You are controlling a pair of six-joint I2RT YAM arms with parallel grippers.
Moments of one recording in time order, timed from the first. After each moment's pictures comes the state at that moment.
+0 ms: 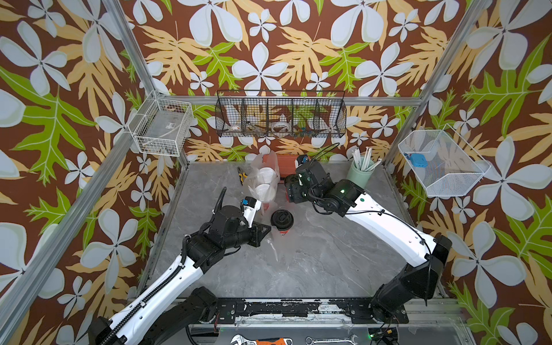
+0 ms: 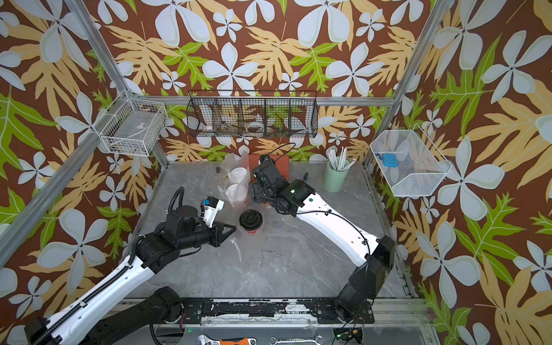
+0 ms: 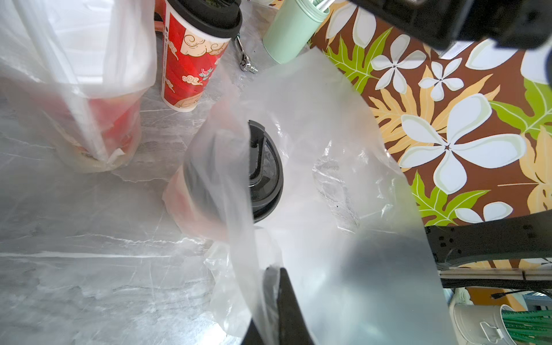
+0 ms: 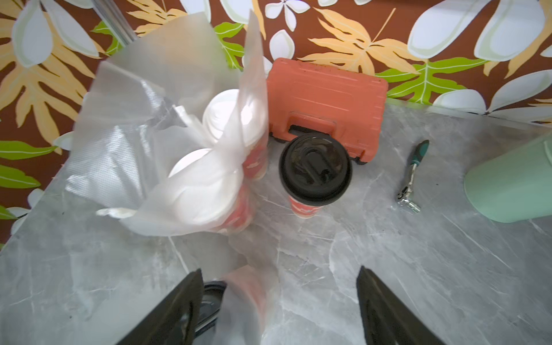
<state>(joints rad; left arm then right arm) -0.61 0.88 0.81 -0.47 0.32 -0.49 0.77 1.64 1.71 -0.80 0.33 0.36</state>
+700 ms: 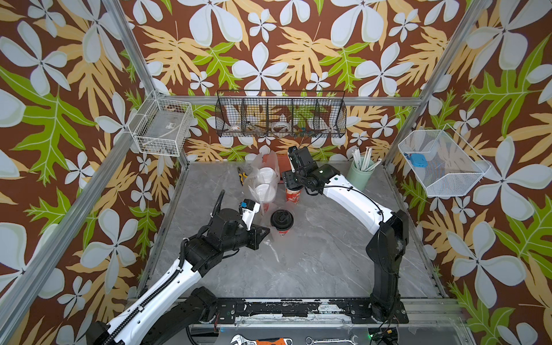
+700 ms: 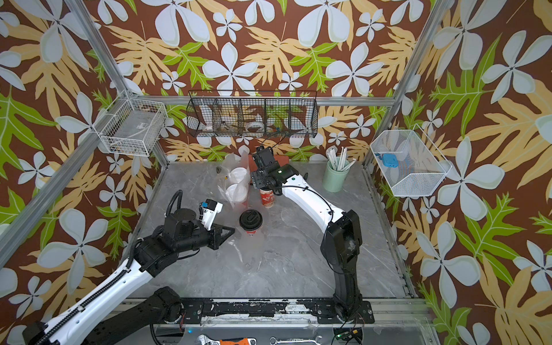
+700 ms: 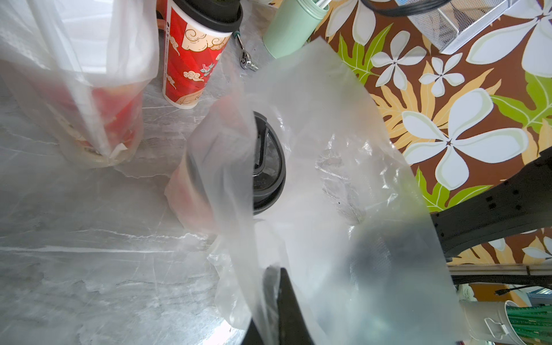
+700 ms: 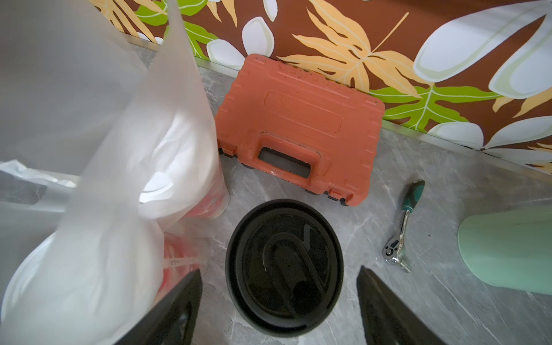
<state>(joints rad) -0.61 0.85 0.77 -0.47 0.32 -0.48 0.65 1.98 1.95 -0.74 0.28 0.17</state>
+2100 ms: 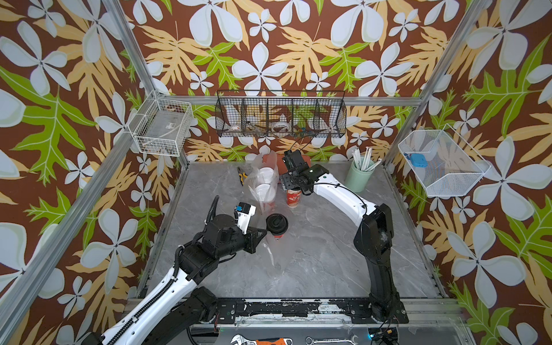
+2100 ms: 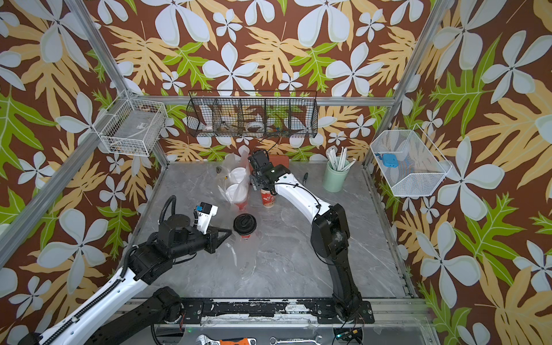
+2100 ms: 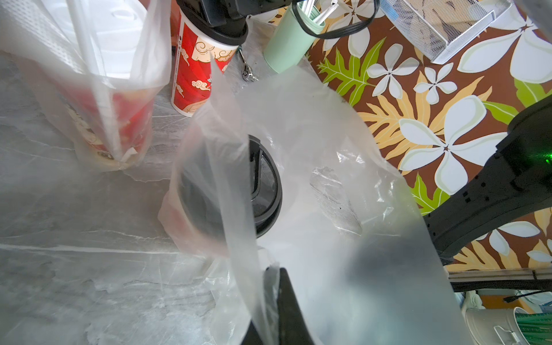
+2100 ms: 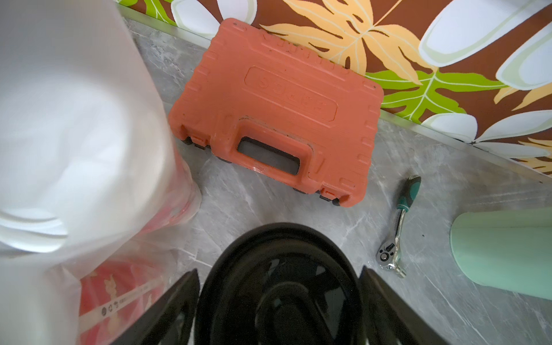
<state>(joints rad) -0.61 0.75 0.72 -0.45 0.30 -0.49 0.63 2.12 2.03 -0.77 0.35 0.15</state>
